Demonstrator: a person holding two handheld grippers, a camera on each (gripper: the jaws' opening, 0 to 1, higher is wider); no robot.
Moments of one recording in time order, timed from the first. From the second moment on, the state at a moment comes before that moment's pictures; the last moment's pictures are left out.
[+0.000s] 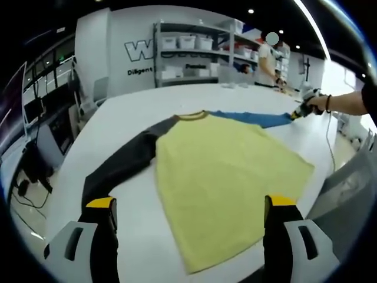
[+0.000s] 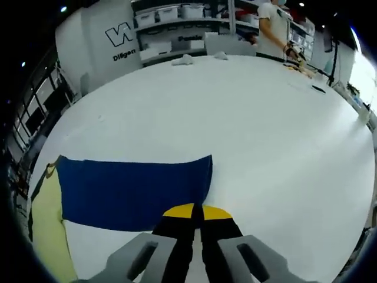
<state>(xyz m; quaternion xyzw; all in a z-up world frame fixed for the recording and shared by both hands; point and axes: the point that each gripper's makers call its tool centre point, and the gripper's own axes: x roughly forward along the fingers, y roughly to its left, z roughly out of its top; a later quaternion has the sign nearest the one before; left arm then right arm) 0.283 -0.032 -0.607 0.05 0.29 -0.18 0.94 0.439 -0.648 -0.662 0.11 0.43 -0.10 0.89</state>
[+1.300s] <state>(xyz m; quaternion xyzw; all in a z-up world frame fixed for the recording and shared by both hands) 0.283 -0.039 -0.594 0.04 0.26 -0.20 0.94 0.425 -0.566 -0.592 0.08 0.45 -0.06 0.89</state>
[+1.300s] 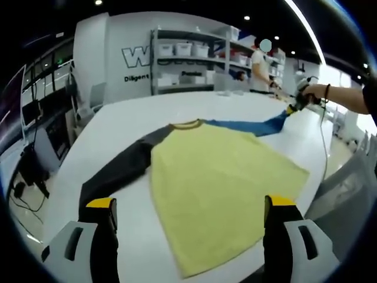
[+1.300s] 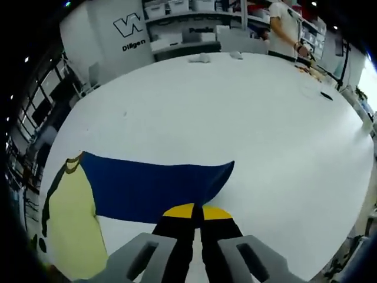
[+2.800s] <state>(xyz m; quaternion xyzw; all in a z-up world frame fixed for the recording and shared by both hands) 0.282 -0.046 -0.596 0.05 0.26 -0.21 0.94 0.511 -0.275 -0.522 0.07 0.39 0.22 0.89</state>
